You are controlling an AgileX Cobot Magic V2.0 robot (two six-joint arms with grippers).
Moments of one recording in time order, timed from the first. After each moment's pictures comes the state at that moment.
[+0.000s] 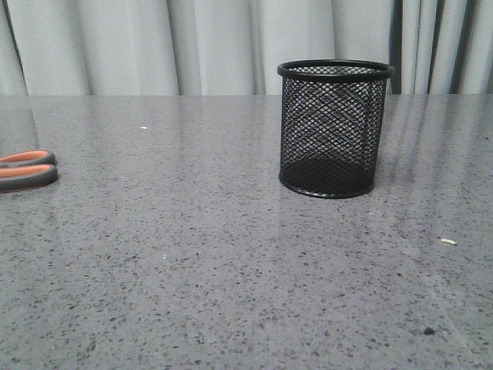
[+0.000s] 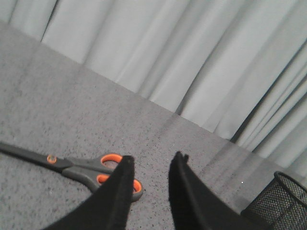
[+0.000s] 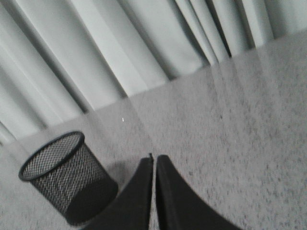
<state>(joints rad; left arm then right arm) -0.01 0.05 -0.20 -0.82 0.32 0.28 0.03 0.09 -0.23 0.23 0.30 0.19</state>
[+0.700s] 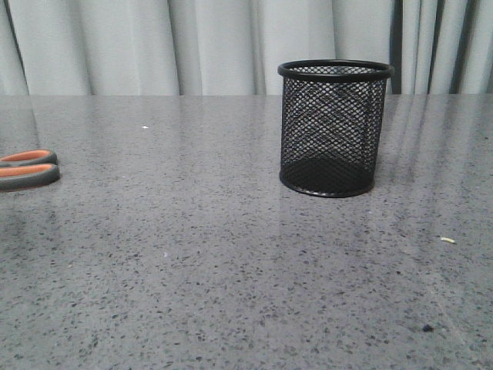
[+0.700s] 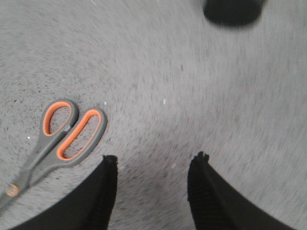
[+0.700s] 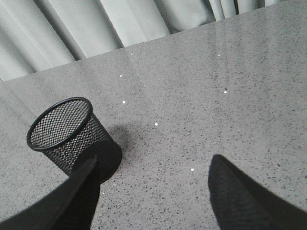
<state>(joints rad) -0.19 0.86 -0.84 -0.45 0.97 0.86 0.05 0.32 -0.50 0.23 0.57 0.11</state>
